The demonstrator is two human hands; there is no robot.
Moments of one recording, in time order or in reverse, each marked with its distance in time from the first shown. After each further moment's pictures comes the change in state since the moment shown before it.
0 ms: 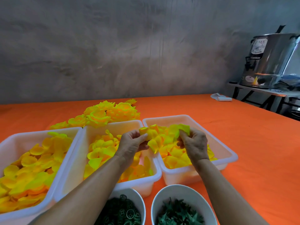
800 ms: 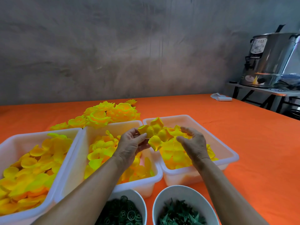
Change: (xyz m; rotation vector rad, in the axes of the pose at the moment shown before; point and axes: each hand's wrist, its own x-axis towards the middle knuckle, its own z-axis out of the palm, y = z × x) left_hand -0.003 0.005 -0.001 -0.187 -0.119 0.002; right_hand 0.004 0.007 -0.002 -0.169 -0.068 0.083
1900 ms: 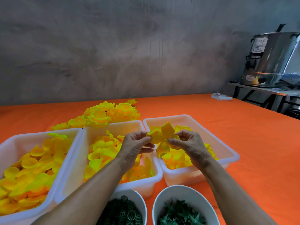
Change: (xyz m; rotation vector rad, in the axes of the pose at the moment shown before) left_hand -0.002 -0.005 0.001 0.224 -0.004 0.009; right_hand -0.003 0.001 0.000 0.481 -0.330 0.000
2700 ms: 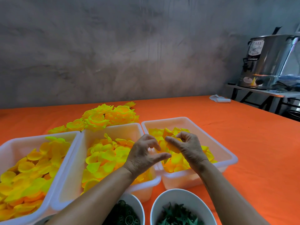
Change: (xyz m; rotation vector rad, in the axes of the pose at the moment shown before) left_hand -0.009 -0.009 0.018 0.707 -0.072 0.485; right_hand 0.004 0.007 0.002 -0.093 0.076 -0.066
